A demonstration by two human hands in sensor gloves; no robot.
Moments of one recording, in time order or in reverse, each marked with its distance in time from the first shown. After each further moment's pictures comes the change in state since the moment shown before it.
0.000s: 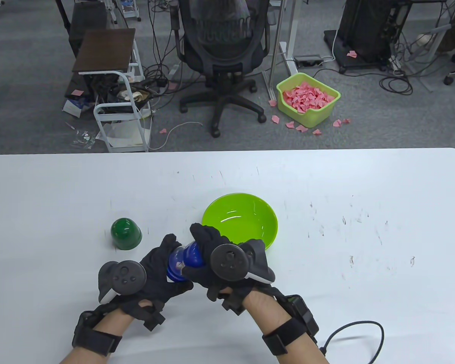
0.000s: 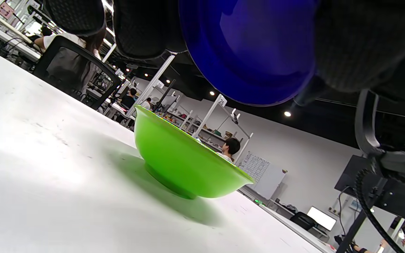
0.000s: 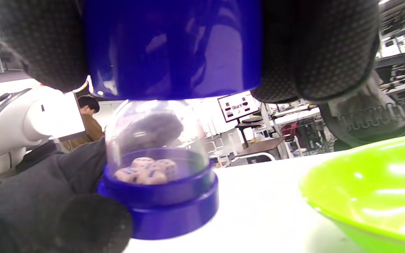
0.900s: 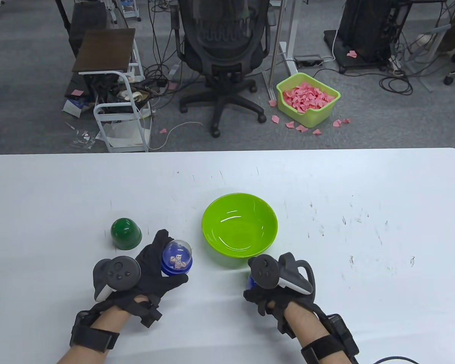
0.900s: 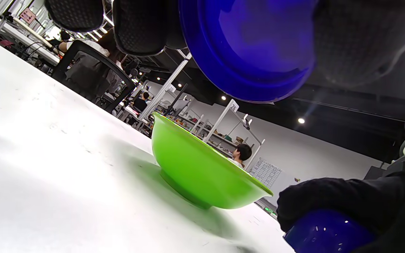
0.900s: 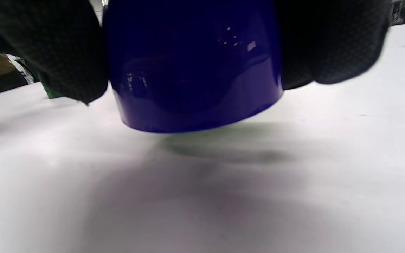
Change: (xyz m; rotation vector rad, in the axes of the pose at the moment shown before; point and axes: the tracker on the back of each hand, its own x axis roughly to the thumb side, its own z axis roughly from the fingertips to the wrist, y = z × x) left_hand -0.006 0.008 0.000 0.016 0.049 0.010; right_hand -0.097 0.040 0.068 0.389 0.304 0.247
